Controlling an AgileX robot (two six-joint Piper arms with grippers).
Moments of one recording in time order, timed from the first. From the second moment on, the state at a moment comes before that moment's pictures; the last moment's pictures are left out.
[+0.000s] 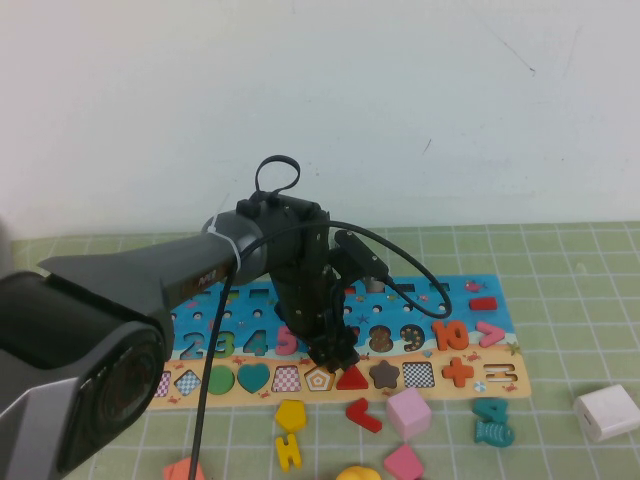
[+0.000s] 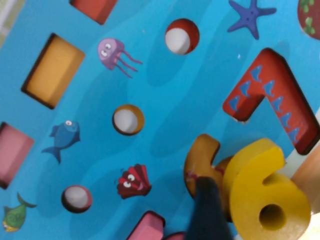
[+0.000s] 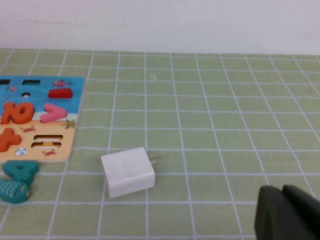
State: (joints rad) right arm -0.06 -0.01 0.02 -0.05 0.41 -0.01; left arm -0.50 2.34 -1.79 -0.11 0.89 0.50
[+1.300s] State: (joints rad) right arm -0.06 -0.01 0.02 -0.05 0.41 -0.01; left arm -0.50 2.34 -1.79 0.05 0.89 -0.13
